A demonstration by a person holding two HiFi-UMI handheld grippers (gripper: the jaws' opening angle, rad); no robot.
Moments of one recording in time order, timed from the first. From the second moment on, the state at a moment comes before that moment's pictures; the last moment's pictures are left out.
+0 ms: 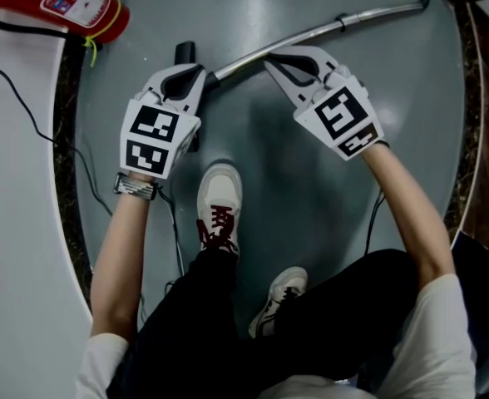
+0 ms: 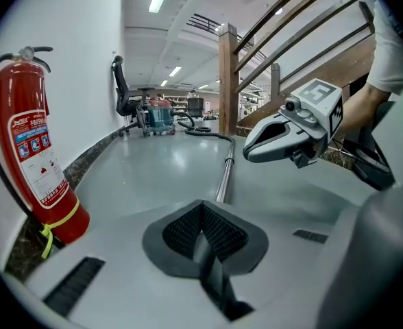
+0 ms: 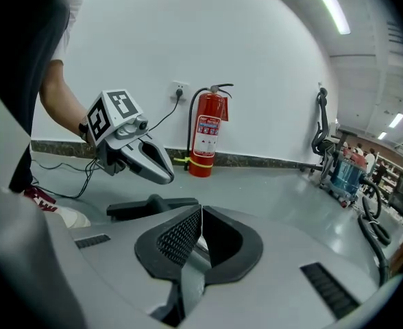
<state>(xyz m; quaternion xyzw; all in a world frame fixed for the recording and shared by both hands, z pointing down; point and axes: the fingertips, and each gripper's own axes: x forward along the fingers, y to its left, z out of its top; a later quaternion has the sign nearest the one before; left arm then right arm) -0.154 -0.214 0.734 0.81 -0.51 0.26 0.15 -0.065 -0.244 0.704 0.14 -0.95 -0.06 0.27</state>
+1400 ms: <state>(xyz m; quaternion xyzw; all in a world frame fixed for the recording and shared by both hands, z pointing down) -0.118 -0.255 0.447 0.81 -0.57 0.16 0.05 0.015 -0.280 0.414 0.28 -0.95 -0.07 0.15</state>
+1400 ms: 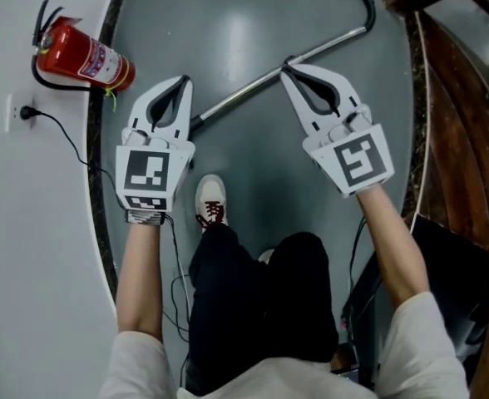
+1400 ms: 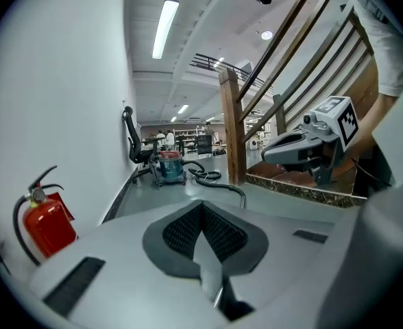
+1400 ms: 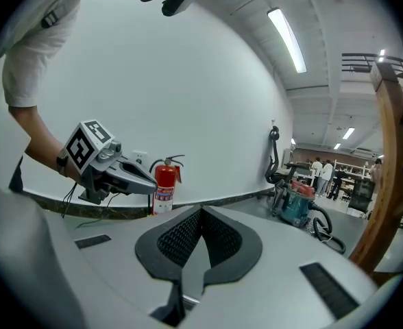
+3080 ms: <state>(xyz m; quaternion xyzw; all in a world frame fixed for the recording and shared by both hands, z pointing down) -0.033 -0.127 -0.209 0.85 -0.52 0.06 -0.05 0.058 -0.136 -0.201 0.30 -0.95 -0.03 0.05</state>
